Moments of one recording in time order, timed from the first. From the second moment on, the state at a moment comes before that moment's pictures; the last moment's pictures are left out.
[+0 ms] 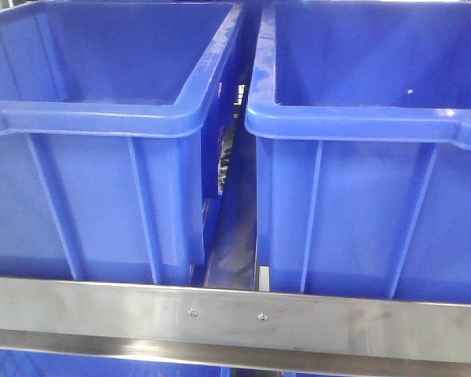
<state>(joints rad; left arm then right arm) -0.27 0.54 -0.42 0.22 0.23 -0.51 0.14 0.33 -0.31 0.00 0.31 0.23</state>
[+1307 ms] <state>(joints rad) -0.27 0.54 -0.42 0.26 0.23 -0.51 0.14 0.33 -0.31 0.00 0.31 0.23</state>
